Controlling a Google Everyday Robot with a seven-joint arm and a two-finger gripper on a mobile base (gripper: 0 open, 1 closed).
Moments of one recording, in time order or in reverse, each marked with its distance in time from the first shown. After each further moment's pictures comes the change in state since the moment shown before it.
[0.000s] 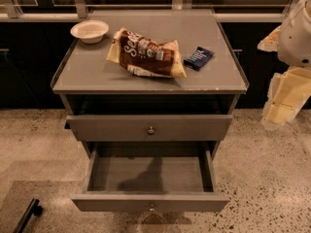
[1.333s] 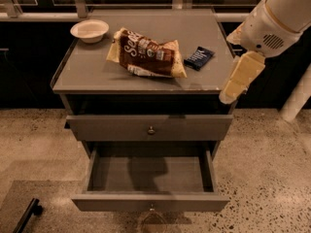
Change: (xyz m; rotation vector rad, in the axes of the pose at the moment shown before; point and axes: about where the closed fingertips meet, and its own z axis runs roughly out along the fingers) arm -0.051 -0.060 0.047 -0.027 -0.212 0.065
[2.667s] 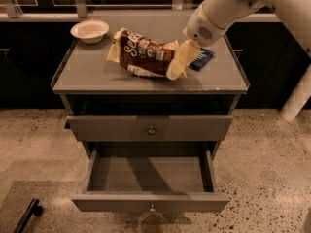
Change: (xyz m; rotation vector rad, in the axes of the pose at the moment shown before) arm -0.094 -0.079 0.102 -0.026 -0.157 0.051
